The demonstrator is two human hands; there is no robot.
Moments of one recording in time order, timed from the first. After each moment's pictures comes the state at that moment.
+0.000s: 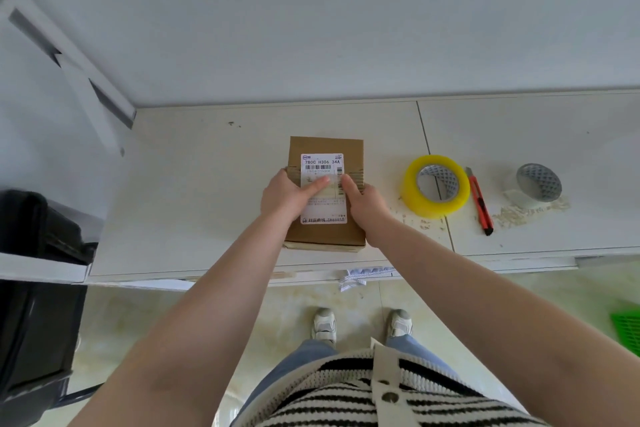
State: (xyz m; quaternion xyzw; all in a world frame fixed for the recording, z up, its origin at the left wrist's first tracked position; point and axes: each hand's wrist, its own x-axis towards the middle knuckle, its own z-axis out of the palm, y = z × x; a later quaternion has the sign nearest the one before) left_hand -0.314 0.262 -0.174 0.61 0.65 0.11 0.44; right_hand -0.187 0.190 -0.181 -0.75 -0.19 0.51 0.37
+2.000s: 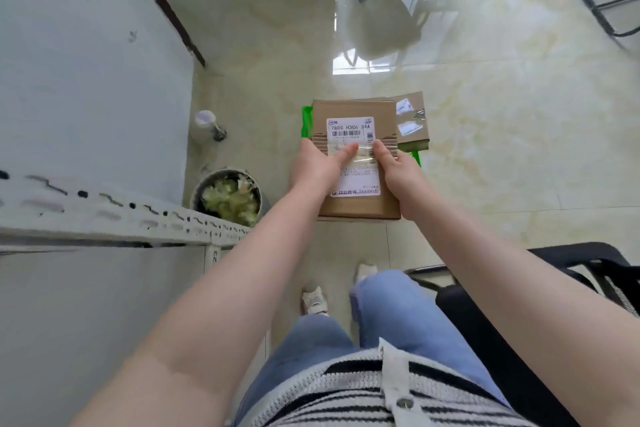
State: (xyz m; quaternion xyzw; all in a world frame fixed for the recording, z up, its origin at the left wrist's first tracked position) left_hand 0.593 -0.357 -0.191 0.85 0.10 -0.28 0.44; right_hand 0.525 -0.483 -0.195 -0.63 0.42 0.09 0.65
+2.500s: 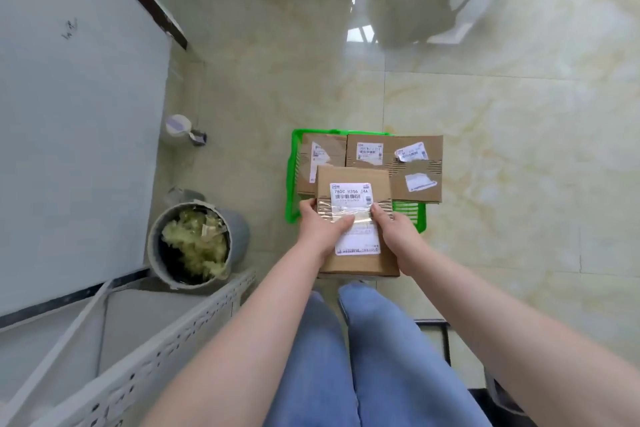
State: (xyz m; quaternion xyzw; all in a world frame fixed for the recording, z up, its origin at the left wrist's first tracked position) left_hand 0.723 -0.470 -0.351 0.75 0.25 -0.38 0.47; right_hand 0.679 -0.607 -0.345 -0.61 0.49 0.25 0.57
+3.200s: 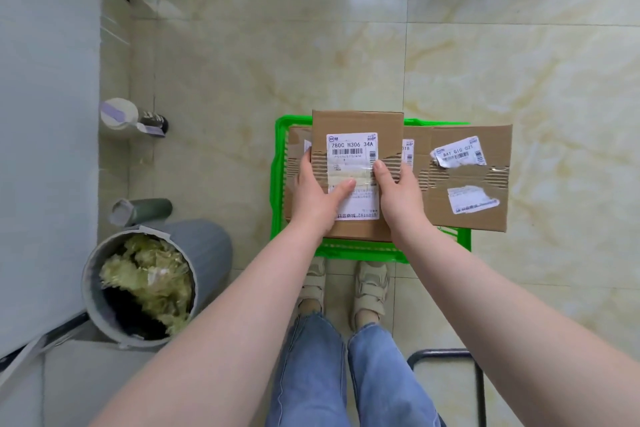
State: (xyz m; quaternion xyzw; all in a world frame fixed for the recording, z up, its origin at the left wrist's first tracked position) left_hand 0.842 -0.505 -0.554 0.80 0.17 -0.32 0.47; right_hand 0.804 -0.631 -0.555 -0.66 0.49 0.14 0.55
